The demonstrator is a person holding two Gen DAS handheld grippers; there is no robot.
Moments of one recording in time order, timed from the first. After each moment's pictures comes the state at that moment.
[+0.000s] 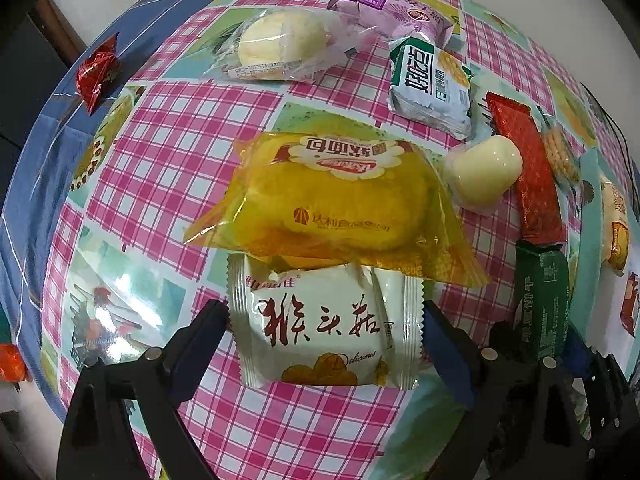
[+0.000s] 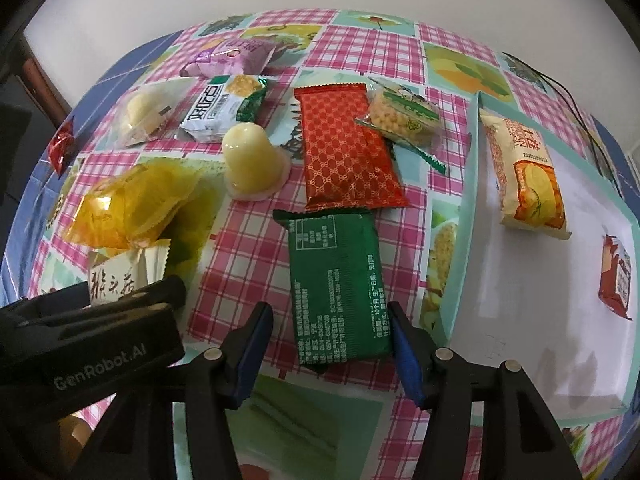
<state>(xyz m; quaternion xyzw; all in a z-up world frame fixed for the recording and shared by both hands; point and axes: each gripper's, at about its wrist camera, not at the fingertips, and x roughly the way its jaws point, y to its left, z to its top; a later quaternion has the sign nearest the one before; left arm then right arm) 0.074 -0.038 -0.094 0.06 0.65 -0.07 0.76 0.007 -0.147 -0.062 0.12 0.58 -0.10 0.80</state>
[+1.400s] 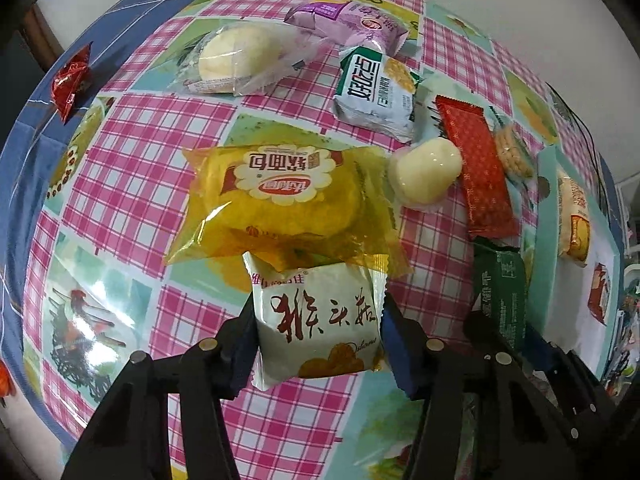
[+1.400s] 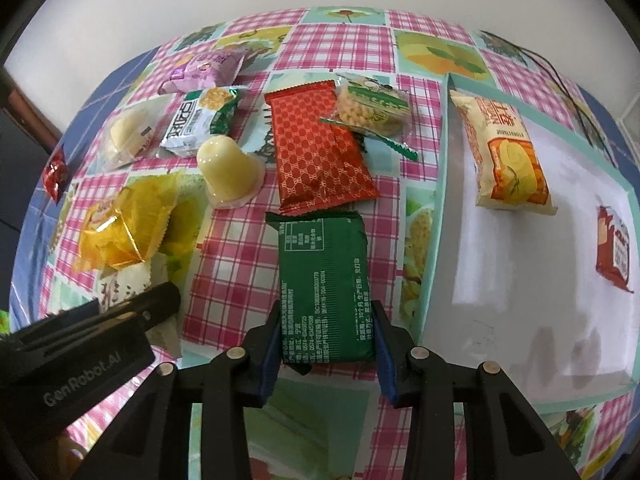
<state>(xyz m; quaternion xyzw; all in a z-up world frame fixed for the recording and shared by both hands) 0.070 -0.034 -0.068 0.03 0.65 -0.13 0.75 0.000 -0.163 -0.059 0.18 0.58 -0.12 0.79</state>
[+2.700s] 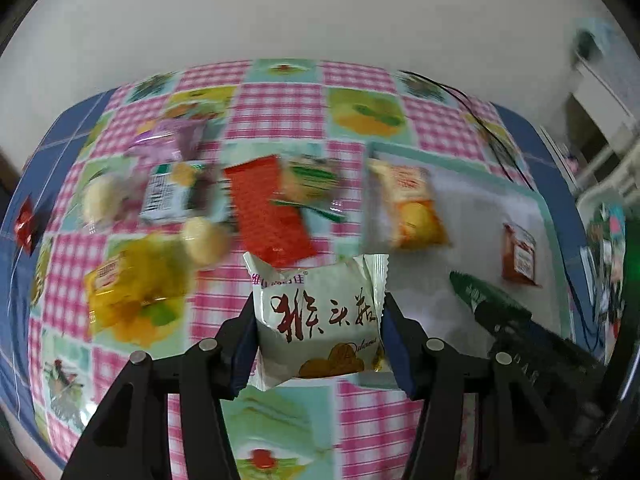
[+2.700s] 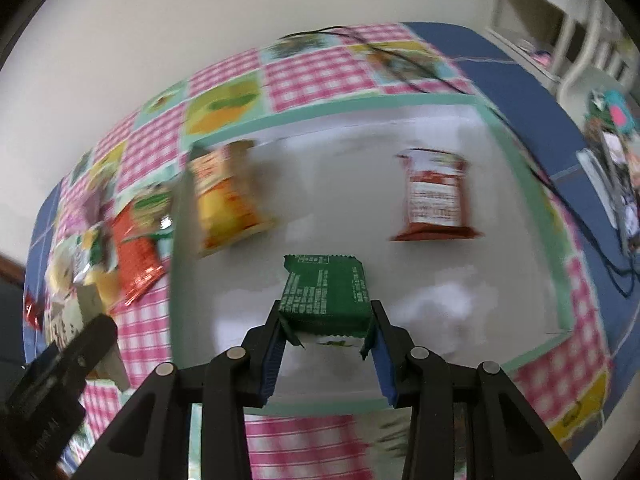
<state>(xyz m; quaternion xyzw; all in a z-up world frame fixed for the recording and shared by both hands) -0.003 -0.158 0.017 0.12 0.54 -0.27 0.79 -0.101 -0.319 -0.025 0.30 0.52 -0.28 0.75</state>
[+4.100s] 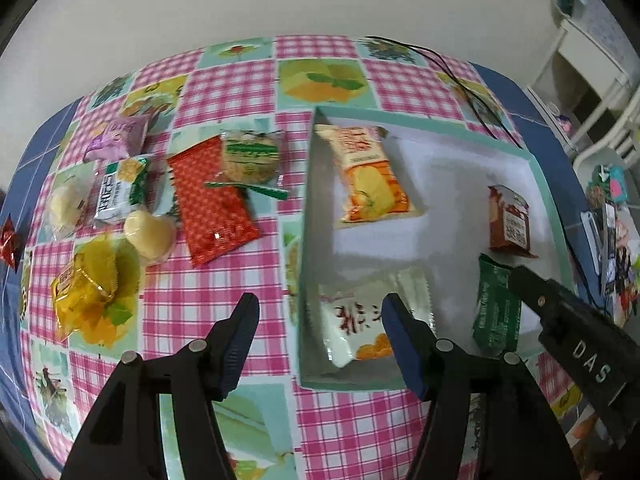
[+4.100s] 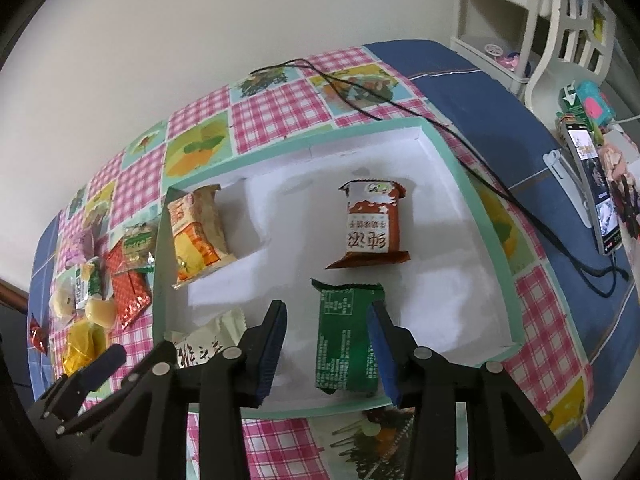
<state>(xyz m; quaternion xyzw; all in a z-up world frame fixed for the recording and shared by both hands) -0.017 -0.190 0.000 0.16 0.56 -0.27 0.77 -0.131 -0.343 -0.006 0.31 0.49 -0.30 0.76</state>
